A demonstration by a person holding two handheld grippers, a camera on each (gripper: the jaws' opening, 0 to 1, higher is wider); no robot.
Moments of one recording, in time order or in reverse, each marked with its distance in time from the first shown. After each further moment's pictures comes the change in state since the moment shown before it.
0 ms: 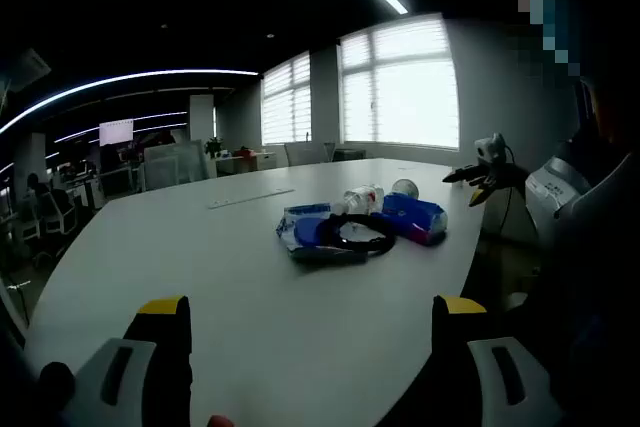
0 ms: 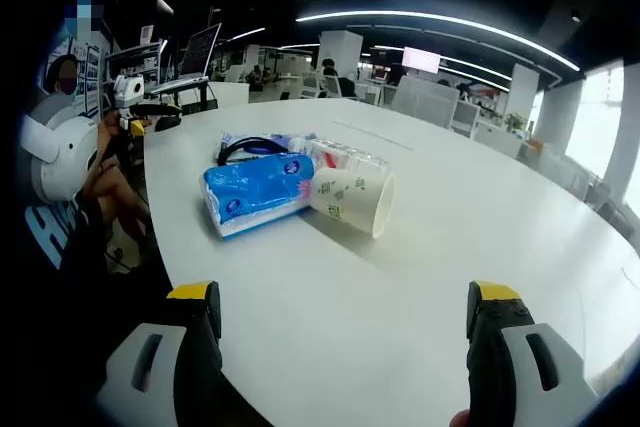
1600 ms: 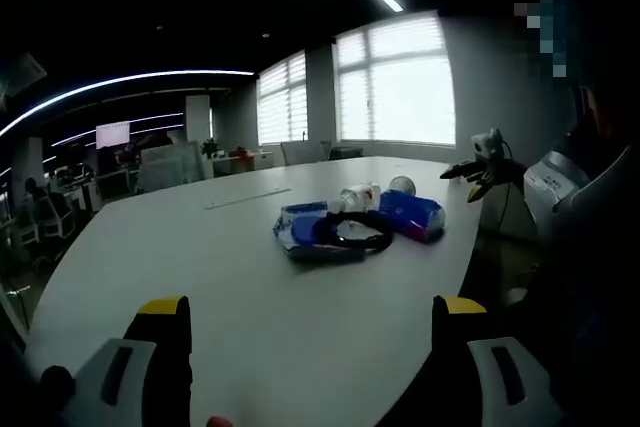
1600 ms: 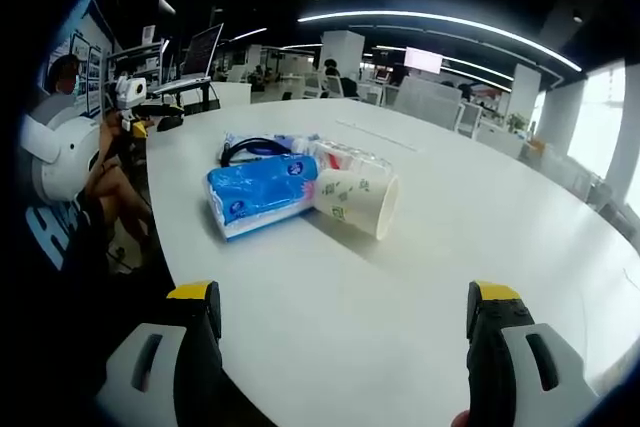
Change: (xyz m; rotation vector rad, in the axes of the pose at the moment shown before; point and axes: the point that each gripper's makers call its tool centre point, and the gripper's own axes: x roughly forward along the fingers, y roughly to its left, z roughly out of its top) left arm 0.001 -0.002 -0.001 0.018 0.003 -0.011; right arm -0.001 0.003 0.002 -0.001 -0.001 0.008
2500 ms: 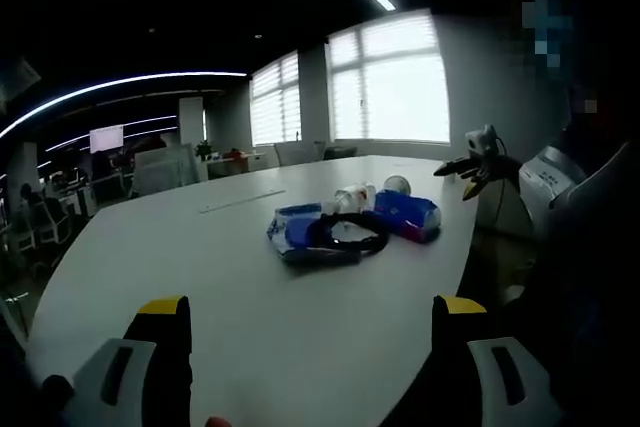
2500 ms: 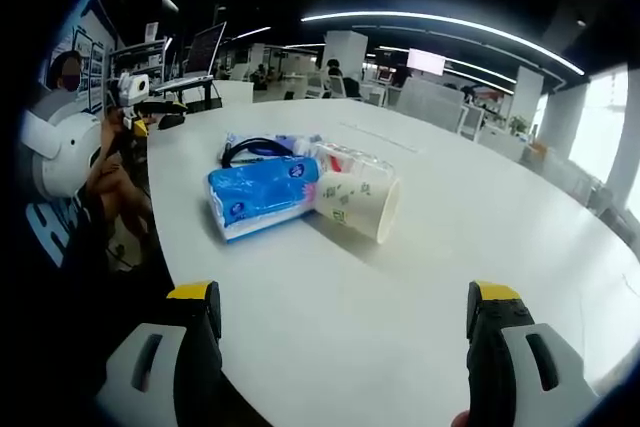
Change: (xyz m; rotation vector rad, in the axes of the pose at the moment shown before) left arm 0.002 -0.003 0.003 0.018 -0.001 -0.023; right arm 0.002 0.002 0.003 -0.016 0.001 0.005
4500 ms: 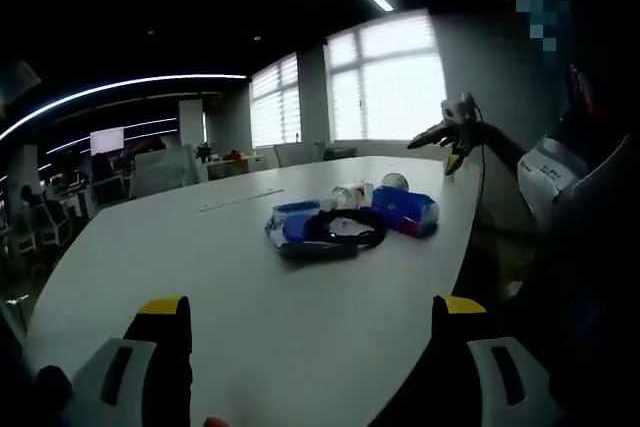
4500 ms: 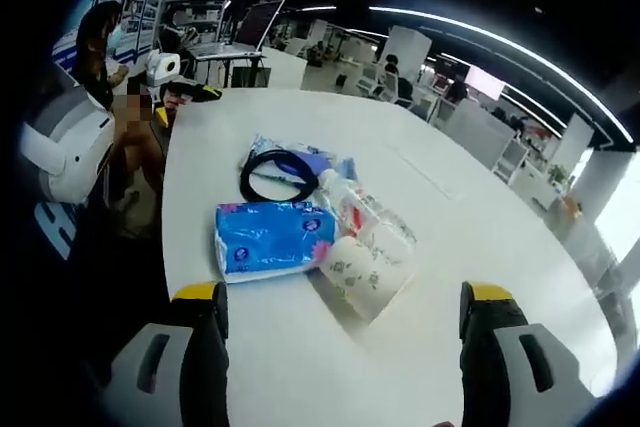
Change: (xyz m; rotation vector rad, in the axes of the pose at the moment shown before) left arm -0.002 -0.005 -0.008 0.007 -0.009 0.003; right arm 0.026 0.004 0.088 -0.289 0.056 0.140
